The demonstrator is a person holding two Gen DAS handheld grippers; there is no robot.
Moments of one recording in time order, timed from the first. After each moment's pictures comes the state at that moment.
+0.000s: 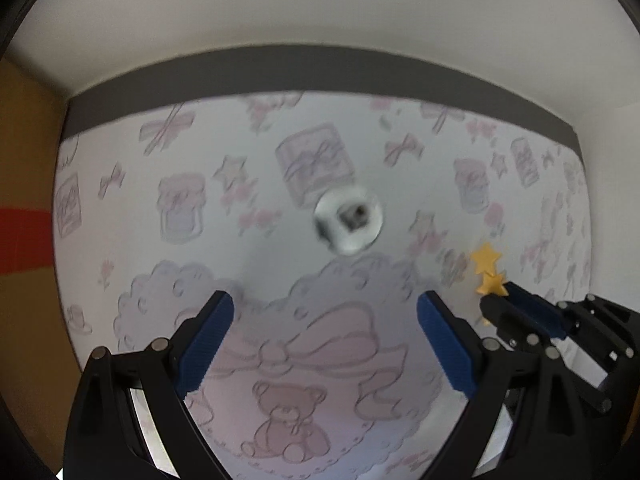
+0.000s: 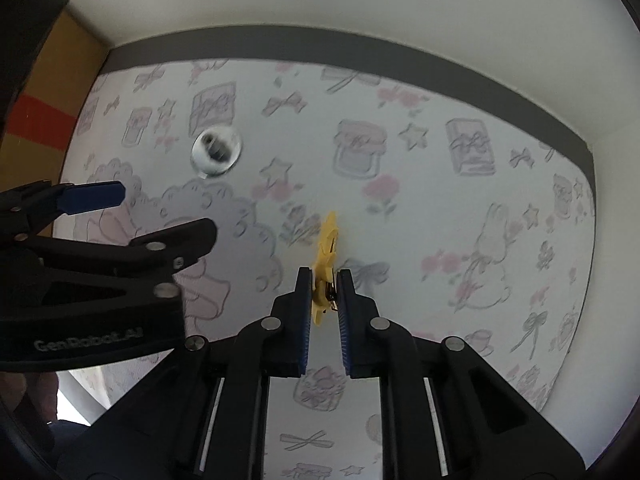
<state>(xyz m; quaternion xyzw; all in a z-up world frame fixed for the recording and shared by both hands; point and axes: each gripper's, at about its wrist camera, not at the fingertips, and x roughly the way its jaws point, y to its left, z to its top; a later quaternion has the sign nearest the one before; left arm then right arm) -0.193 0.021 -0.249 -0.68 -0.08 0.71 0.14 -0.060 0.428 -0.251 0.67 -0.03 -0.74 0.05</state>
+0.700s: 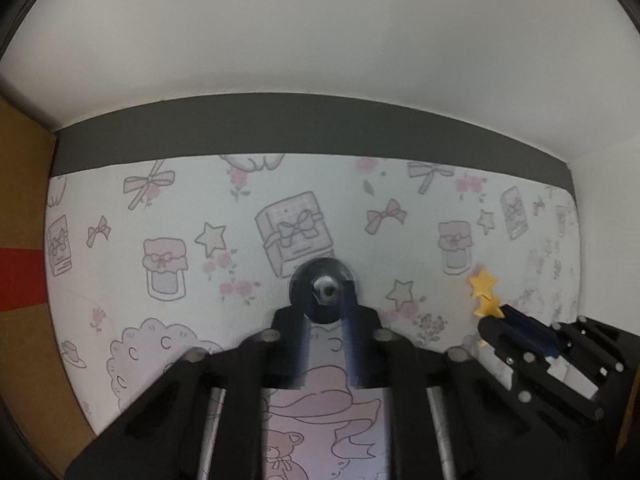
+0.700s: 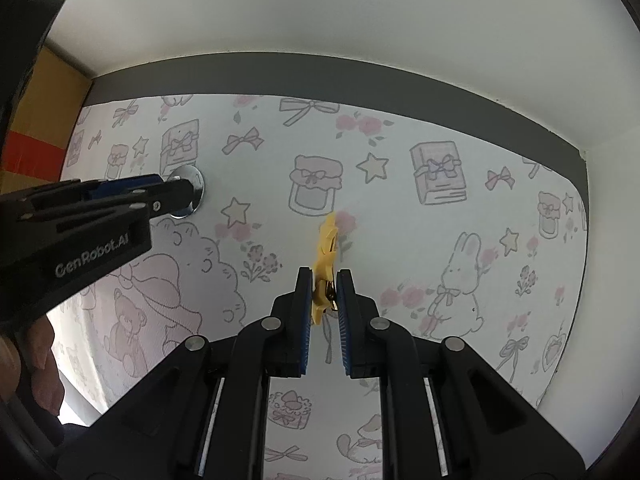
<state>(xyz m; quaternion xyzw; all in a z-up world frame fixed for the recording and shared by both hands) -0.242 0.013 -0.250 -0.66 -0.11 0.73 0.14 -0.071 0.469 -0.258 0.67 -0.02 -0.74 0.07</state>
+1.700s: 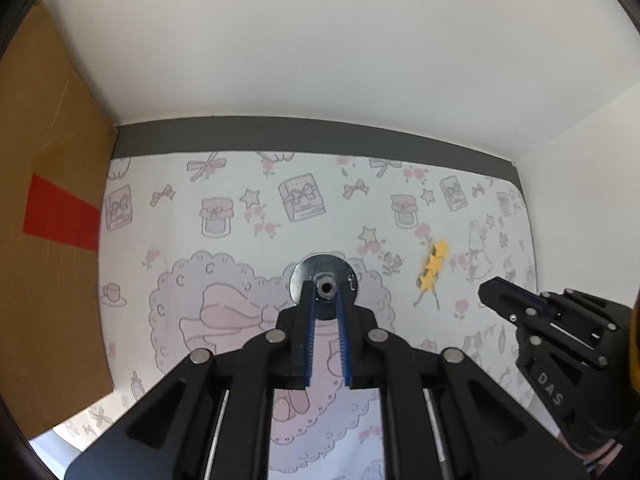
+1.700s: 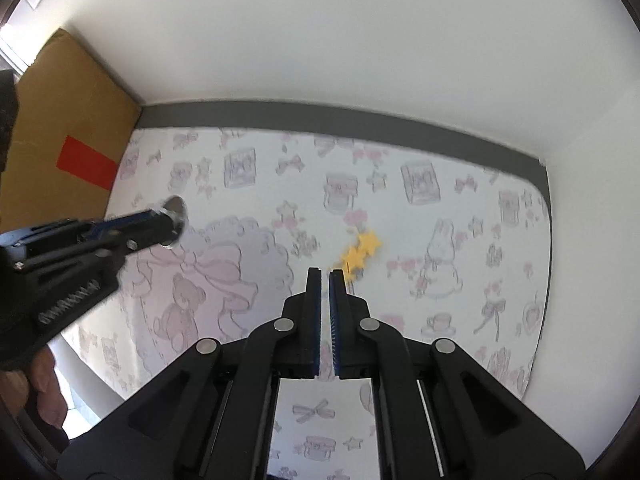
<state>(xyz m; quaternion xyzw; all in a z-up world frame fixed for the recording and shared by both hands) -0.145 -0.011 -0.168 -0.61 -0.13 0.76 0.15 -0.033 0.451 -0.178 0.62 -0.03 -0.78 0.08</state>
